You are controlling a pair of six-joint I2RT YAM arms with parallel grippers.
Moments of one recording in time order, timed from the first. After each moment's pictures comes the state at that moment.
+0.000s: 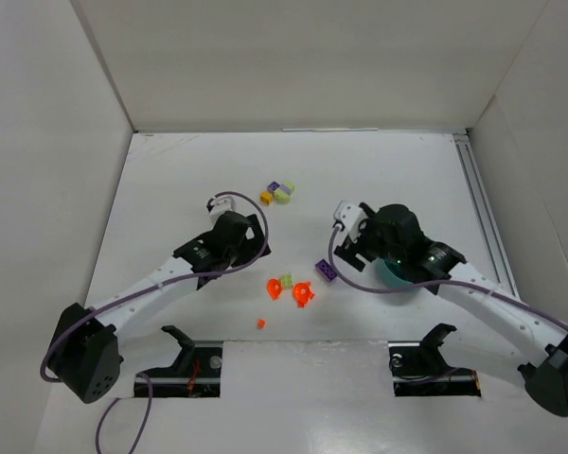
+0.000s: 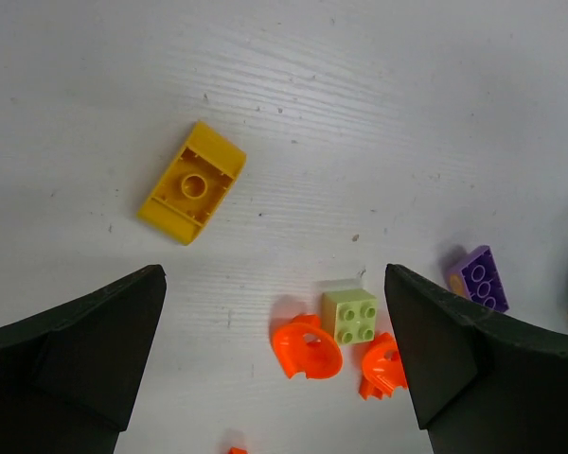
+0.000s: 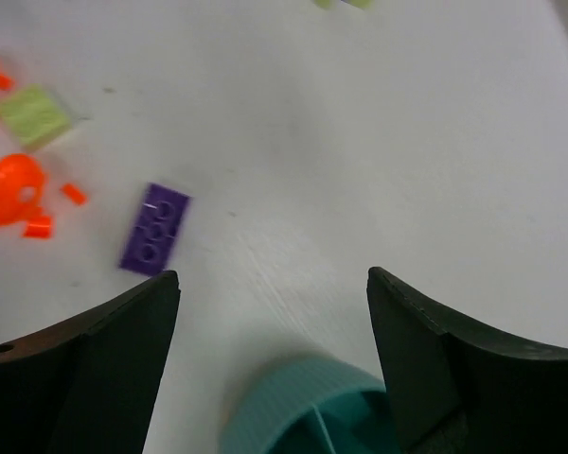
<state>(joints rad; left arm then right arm) -0.66 1.16 0.71 -0.39 -0.26 -0.83 0.64 0.98 0.81 -0.37 -0.01 -0.45</state>
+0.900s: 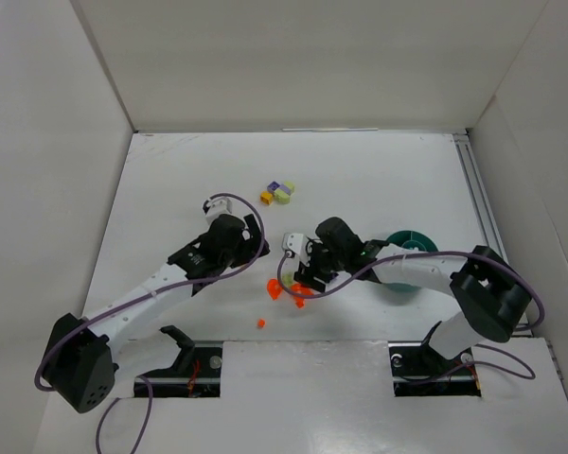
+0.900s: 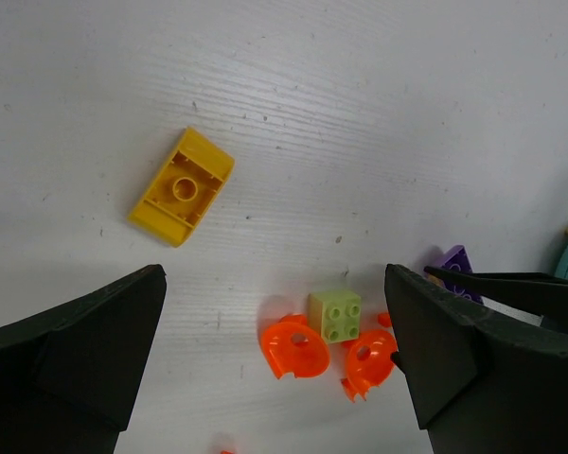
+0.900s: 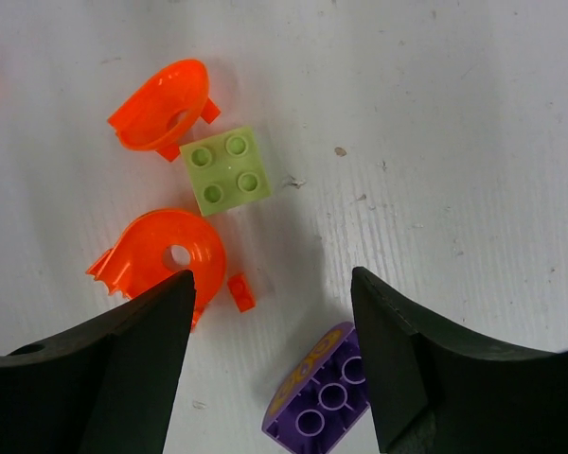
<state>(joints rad) -0.64 1.07 0.66 -0.36 -0.25 -0.85 0.84 1.53 0.80 -0.07 -0.32 -0.45</state>
